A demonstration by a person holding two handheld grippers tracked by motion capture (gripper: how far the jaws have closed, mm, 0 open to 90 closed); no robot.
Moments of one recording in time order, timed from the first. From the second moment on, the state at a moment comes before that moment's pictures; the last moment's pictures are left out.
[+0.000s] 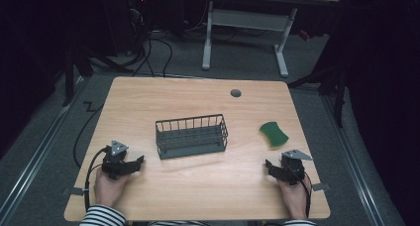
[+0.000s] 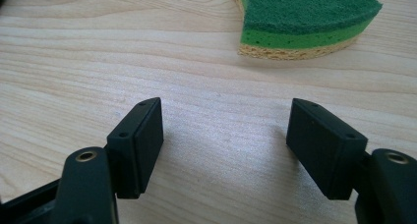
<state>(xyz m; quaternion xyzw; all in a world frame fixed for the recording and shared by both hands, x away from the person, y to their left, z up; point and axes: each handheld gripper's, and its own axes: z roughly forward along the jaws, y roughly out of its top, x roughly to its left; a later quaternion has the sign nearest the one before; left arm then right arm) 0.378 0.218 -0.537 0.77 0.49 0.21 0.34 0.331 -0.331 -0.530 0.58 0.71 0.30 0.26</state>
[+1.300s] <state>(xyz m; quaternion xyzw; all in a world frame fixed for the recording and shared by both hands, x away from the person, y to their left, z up) 0.365 0.165 -0.517 0.81 0.42 0.15 0.38 0.381 -0.223 -0.507 0.47 0.77 0.40 0.16</state>
